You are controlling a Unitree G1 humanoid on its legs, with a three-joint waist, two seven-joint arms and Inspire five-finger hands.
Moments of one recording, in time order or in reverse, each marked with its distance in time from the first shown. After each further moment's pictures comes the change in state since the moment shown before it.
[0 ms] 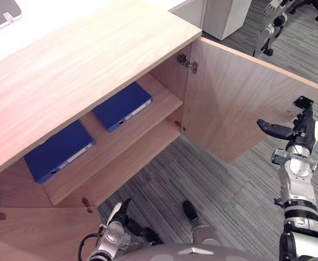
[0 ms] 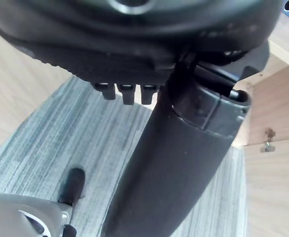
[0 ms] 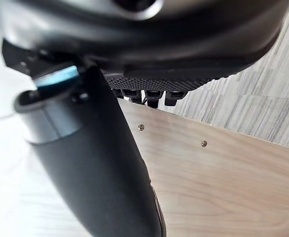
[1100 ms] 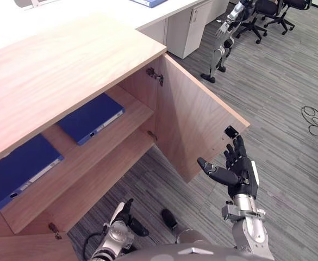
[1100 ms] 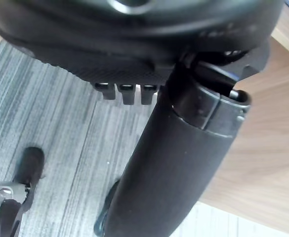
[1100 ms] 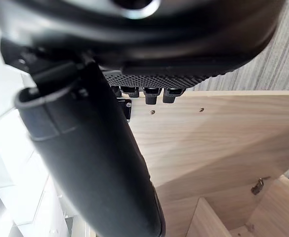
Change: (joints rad) left arm -0.043 -0.023 -0.011 0.049 0.020 0.016 0.022; right arm 0.700 0.374 0.420 -0.653 0.086 -0.055 0.133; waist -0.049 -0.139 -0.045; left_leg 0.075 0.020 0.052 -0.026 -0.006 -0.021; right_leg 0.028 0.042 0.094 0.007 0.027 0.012
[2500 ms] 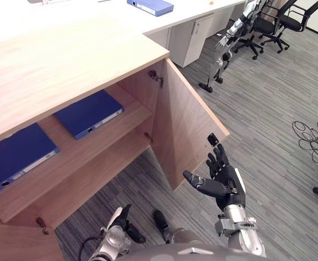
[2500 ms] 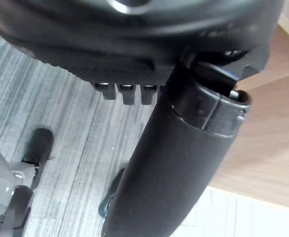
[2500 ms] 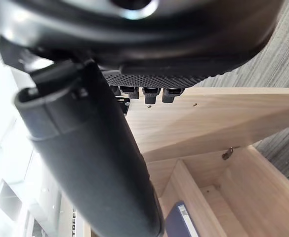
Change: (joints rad) left arm 0.069 0.015 -0.027 -0.003 0.002 0.015 0.004; right arm 0.105 -0.120 0.179 -0.051 0.015 0.003 -0.002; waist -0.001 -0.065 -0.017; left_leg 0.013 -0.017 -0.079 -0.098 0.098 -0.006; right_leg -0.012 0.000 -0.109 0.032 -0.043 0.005
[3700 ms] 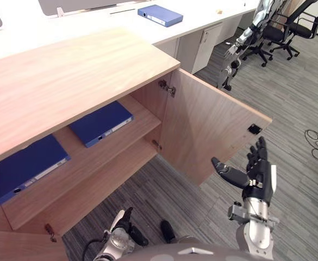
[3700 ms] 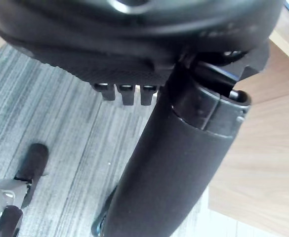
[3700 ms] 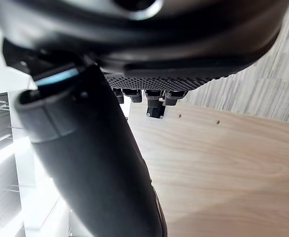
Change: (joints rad) left arm -0.035 -0.024 -0.039 0.033 -0.044 0.011 0.029; right arm -0.080 0.259 -0.346 -0.050 -0.297 0.005 -0.160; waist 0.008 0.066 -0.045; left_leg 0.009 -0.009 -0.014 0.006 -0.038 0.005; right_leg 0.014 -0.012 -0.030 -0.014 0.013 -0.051
